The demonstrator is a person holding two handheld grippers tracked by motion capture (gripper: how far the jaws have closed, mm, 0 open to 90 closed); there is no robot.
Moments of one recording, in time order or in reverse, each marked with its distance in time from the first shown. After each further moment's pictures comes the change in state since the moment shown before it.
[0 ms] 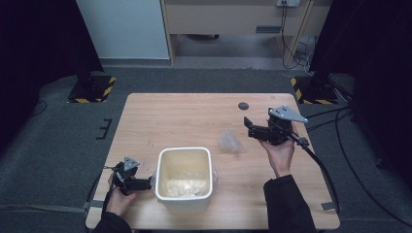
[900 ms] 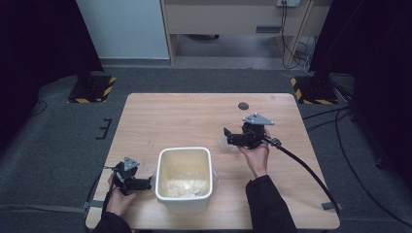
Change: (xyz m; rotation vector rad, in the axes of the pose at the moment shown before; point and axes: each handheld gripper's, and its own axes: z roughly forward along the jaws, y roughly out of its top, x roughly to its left) left arm 0.000 0.000 0.000 0.000 0.000 0.000; right arm 0.029 -0.052 0.069 0.146 0.067 -0.002
